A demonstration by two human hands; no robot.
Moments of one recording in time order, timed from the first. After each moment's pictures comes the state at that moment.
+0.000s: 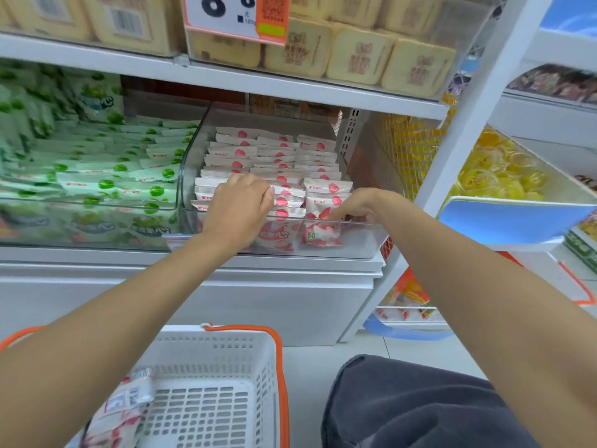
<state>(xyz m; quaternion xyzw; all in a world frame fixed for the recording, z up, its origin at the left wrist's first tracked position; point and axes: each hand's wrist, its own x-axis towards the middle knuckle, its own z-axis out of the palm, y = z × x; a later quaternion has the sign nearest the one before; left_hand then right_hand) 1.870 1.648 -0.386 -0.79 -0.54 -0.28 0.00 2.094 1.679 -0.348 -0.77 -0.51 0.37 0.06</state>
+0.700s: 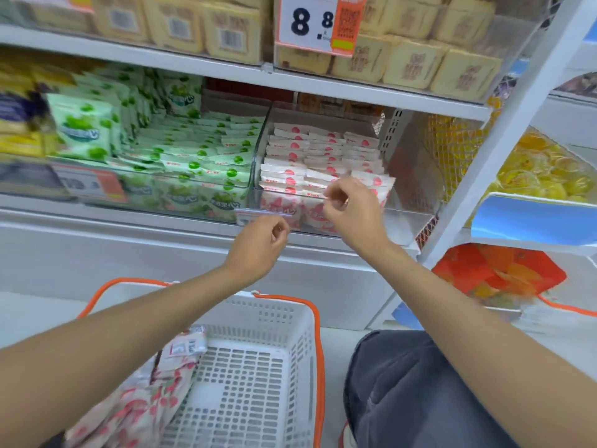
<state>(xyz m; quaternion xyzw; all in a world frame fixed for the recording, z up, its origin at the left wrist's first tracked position) 1.813 1.564 -0.431 -0.72 -0.56 -0.35 -0.22 1.998 1.582 -0.371 -0.56 -0.74 0.06 0.38</state>
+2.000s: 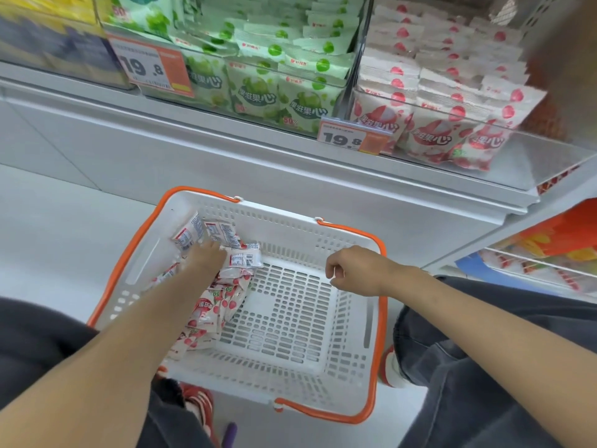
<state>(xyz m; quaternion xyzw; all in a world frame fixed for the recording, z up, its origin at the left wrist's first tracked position) 1.612 1.495 -0.670 -0.68 -0.62 0.38 -0.06 1.926 1.504 -0.514 -0.45 -0.83 0.28 -0.18</state>
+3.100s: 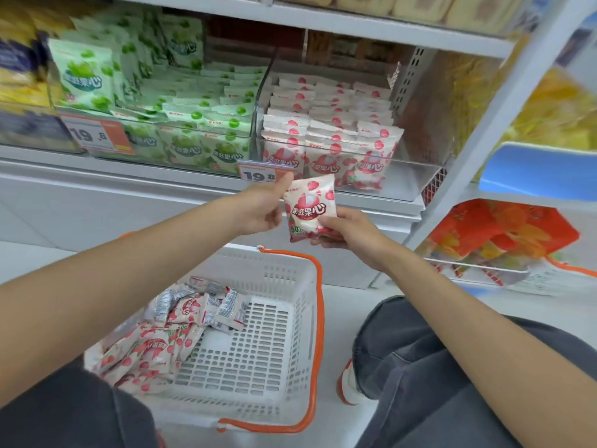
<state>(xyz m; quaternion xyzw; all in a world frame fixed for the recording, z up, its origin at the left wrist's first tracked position) 1.827 1.540 -0.397 -0.33 -0.59 -0.34 -0.65 2.013 1.514 -0.424 -0.54 -0.55 0.56 0.29</state>
